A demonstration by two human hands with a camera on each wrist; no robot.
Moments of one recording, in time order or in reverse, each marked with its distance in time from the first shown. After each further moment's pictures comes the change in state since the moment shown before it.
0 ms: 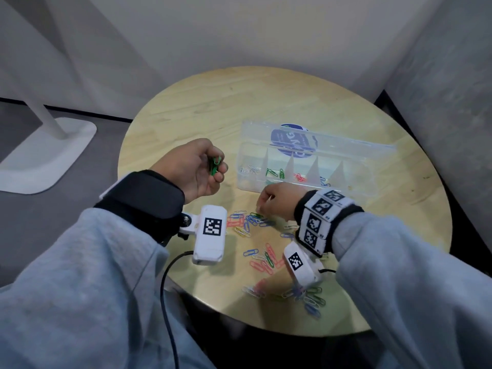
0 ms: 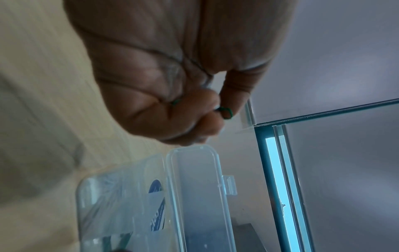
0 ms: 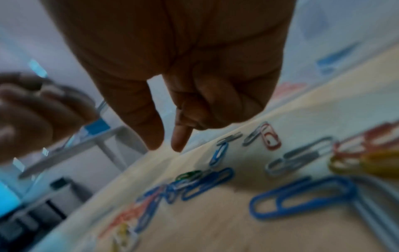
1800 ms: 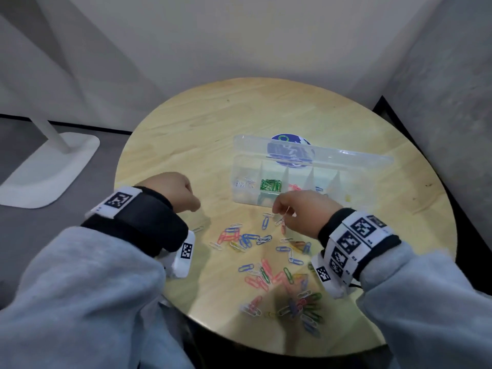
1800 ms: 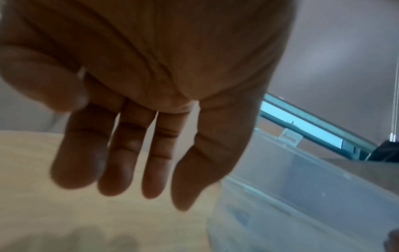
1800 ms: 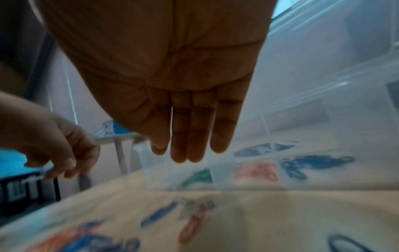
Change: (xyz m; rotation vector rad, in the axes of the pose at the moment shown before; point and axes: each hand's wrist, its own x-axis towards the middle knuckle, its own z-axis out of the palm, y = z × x) left_hand 0.006 0.002 -0.017 1.437 0.341 -0.099; right_hand -0.017 0.036 -0.024 -0.237 0.117 -0.228
